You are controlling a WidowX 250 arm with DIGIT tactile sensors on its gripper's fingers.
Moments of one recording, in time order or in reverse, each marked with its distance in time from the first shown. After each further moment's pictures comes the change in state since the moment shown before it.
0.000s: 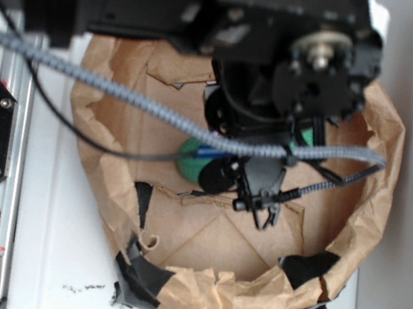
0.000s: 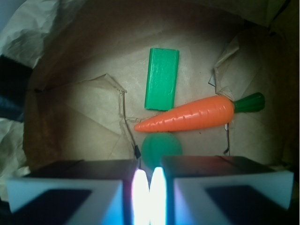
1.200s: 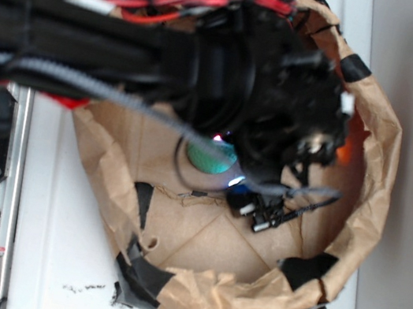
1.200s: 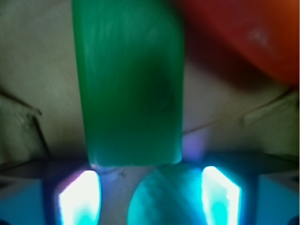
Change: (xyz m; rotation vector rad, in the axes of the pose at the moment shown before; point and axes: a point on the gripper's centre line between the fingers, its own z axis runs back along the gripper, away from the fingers) arm 0.014 0.007 -0.108 0.085 0.117 0.149
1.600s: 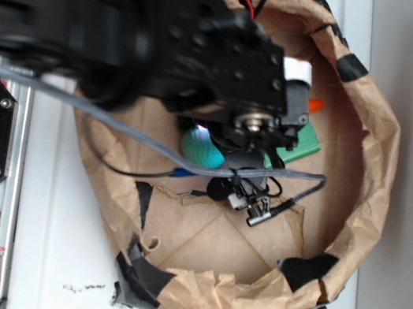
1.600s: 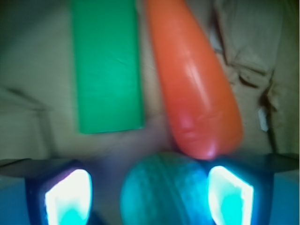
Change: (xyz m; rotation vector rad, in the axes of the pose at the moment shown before) arm 0.003 0.014 0.015 -0.027 -0.172 0.140
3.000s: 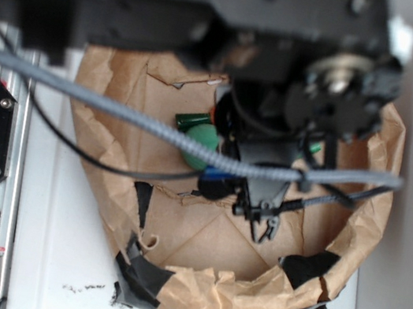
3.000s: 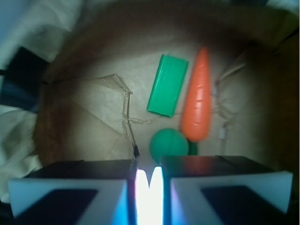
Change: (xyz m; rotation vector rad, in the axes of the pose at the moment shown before) arm -0.012 -0.014 0.132 -0.016 0.027 -0.401
